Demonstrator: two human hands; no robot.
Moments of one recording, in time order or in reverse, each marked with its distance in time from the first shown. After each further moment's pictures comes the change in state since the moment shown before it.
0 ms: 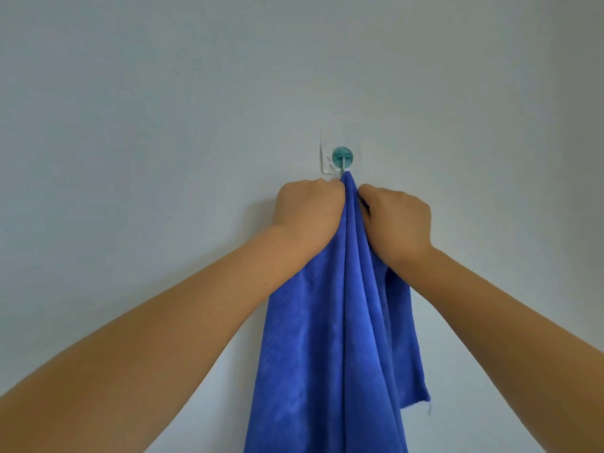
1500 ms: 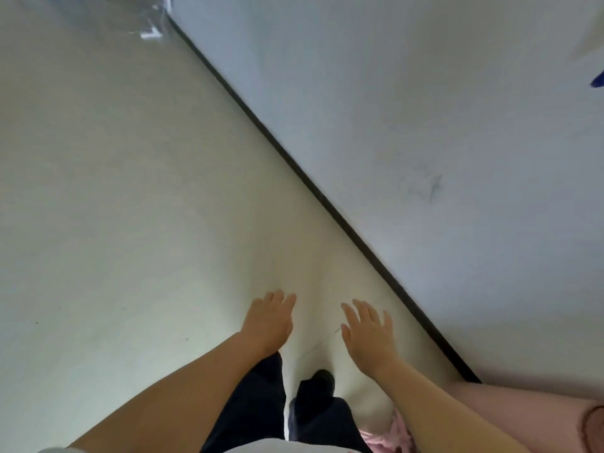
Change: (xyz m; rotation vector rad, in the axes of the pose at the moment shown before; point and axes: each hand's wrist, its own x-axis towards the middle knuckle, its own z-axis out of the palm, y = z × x) left_hand -0.743 0.342 -0.217 -0.131 -1.551 -0.910; right_hand -0.715 -0.088 -0.276 0.580 -1.679 -0.709
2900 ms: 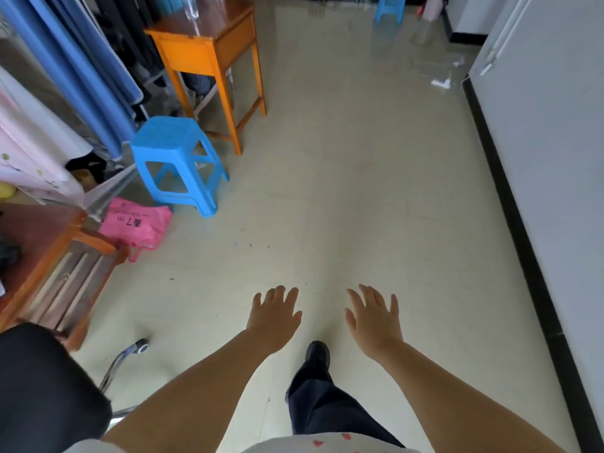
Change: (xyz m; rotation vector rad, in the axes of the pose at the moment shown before) left_hand -0.346 -0.442 0.121 -0.347 0.077 -0.840; right_hand 0.019 -0.598 0.009 -0.272 -0.047 -0.741
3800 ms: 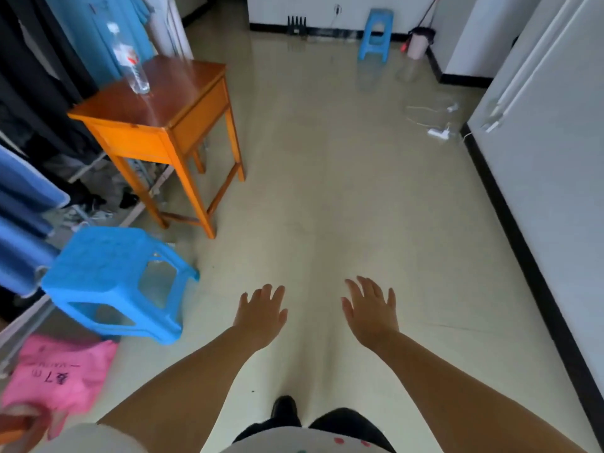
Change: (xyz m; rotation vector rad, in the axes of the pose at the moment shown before) left_hand 0.576 -0.179 -0.241 0.024 -0.013 0.011; right_hand 0.585 0.012 -0.263 0.070 0.094 0.098
